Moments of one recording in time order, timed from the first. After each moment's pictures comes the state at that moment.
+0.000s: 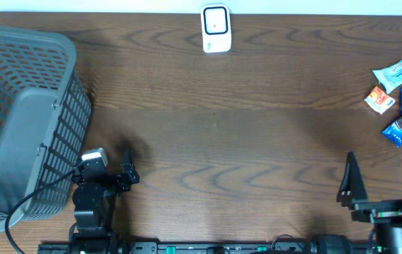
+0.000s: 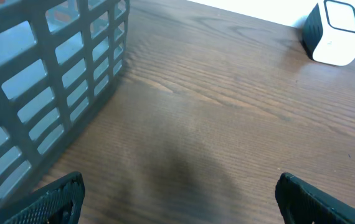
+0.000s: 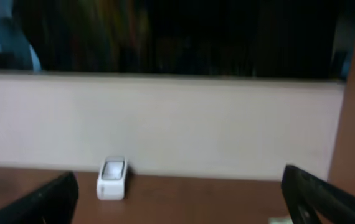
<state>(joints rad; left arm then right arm) 0.00 0.20 0.10 -0.30 -0.06 -0.23 -0.02 0.22 0.92 -0.54 -0.08 0.00</state>
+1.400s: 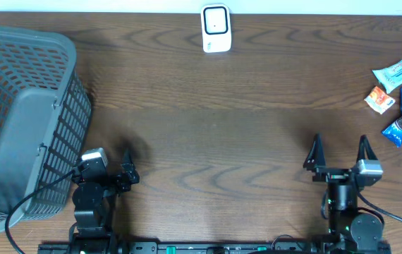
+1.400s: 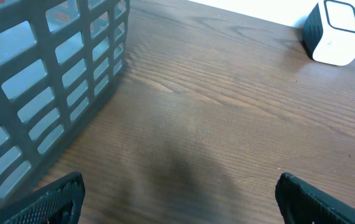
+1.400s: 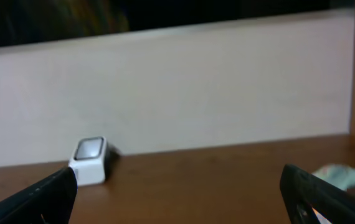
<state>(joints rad) 0.00 0.20 0.10 -0.30 -0.06 -0.23 0.00 0.01 0.05 0.15 0.03 0.13</state>
